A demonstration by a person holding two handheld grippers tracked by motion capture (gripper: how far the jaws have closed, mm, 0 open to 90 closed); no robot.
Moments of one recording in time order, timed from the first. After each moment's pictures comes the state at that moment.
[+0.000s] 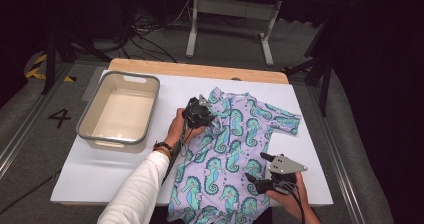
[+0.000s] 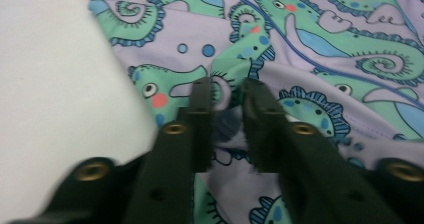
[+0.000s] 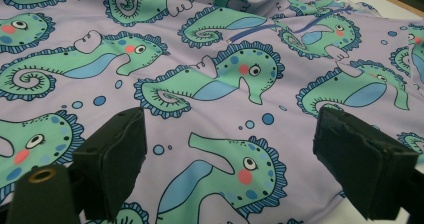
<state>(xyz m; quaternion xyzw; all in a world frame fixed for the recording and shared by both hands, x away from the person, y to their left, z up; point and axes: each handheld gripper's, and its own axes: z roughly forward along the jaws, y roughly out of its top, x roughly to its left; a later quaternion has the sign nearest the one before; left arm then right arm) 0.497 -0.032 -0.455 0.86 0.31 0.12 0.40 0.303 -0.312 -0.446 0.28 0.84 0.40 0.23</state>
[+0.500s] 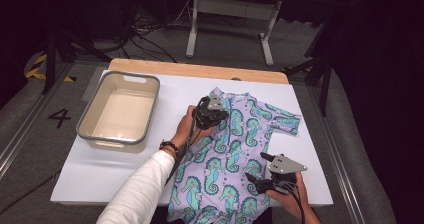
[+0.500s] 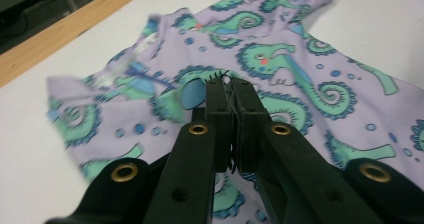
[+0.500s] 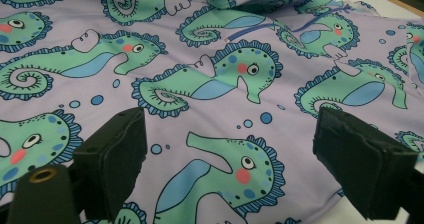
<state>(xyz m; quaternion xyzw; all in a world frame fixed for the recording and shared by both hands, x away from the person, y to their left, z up) 0.469 -0.065 -0.417 0.86 0.20 0.14 0.45 0.303 -0.312 -0.446 0.29 0.84 0.40 0.23</state>
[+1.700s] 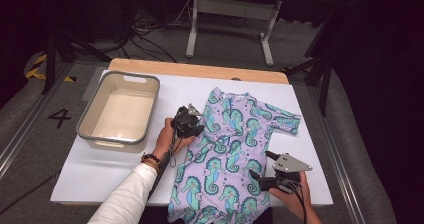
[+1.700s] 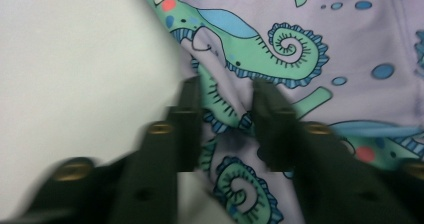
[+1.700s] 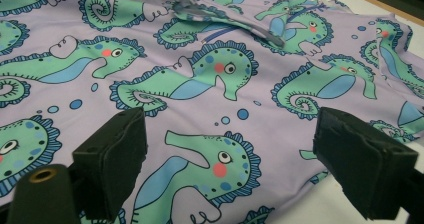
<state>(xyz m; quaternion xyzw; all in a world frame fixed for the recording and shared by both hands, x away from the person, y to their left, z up) 0.467 0.001 -0.465 0.86 0.34 0.11 0.37 0.304 -0.322 -0.444 0.31 0.82 0.40 0.25</state>
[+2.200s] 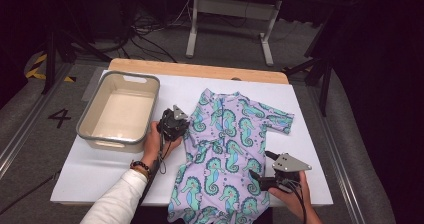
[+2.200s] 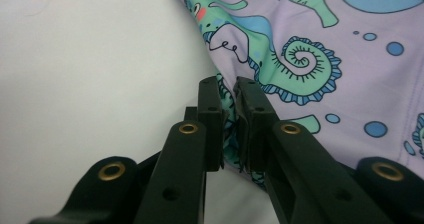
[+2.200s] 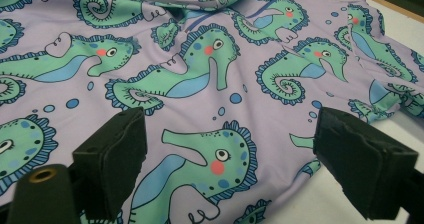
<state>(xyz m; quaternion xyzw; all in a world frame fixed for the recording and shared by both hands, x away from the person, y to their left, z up) 0.445 0.036 -0.461 0.83 0.38 0.18 0.37 0.306 -0.321 -0.445 0.31 0.83 0.40 0.25</state>
